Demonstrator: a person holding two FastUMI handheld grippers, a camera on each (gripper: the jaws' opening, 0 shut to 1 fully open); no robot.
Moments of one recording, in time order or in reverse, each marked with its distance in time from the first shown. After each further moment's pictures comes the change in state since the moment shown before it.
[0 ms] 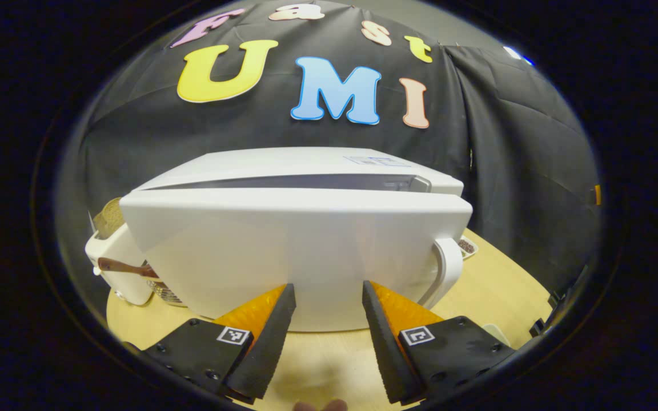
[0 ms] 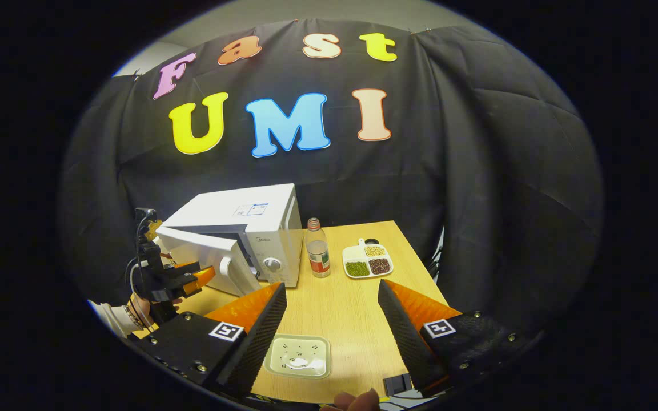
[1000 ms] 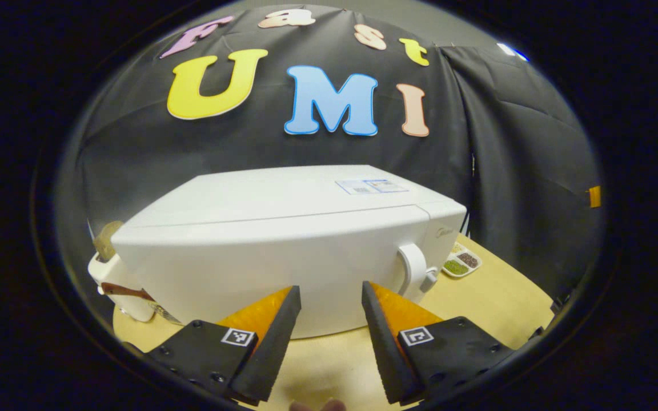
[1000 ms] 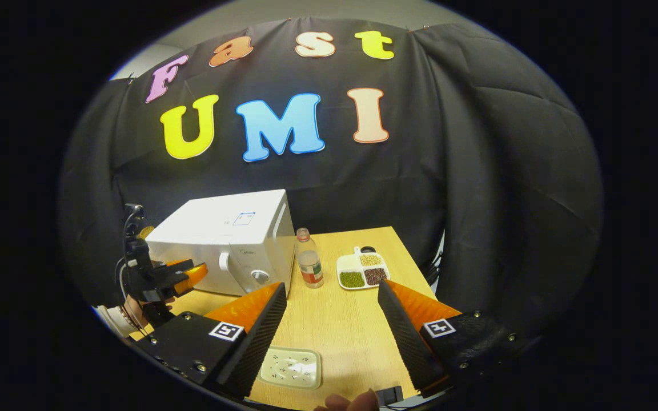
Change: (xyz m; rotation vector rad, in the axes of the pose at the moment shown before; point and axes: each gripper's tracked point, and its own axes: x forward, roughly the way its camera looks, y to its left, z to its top) left arm -0.011 -0.010 0.051 0.040 -0.055 0.031; right arm 0.024 -0.015 0.032 0.000 -0.024 0.009
